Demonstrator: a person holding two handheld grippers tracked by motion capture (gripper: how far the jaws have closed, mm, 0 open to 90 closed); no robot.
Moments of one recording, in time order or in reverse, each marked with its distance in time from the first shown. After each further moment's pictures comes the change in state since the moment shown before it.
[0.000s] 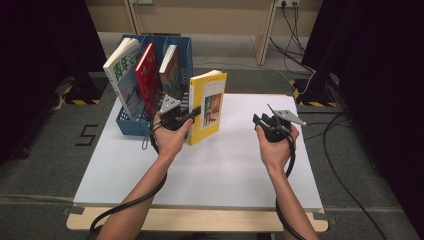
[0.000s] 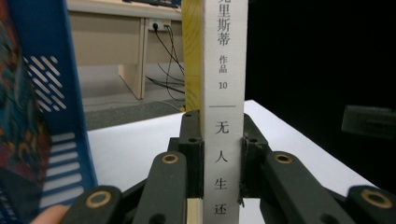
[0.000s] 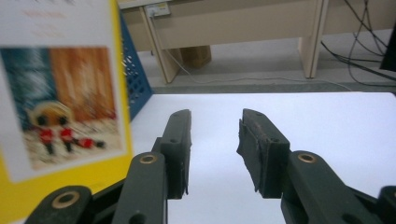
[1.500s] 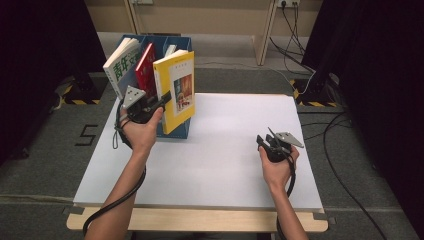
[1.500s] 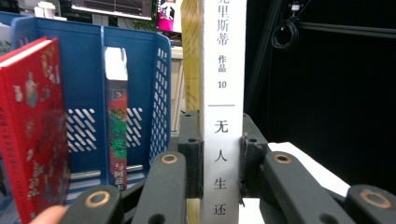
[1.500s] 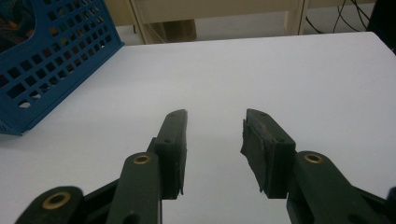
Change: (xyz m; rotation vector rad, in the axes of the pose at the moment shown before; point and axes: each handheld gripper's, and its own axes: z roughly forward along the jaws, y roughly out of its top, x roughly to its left) left arm 0.038 0.034 -0.060 -0.149 0.135 -0.006; right arm -0.025 -0.071 0.003 0.072 -0.055 -0.002
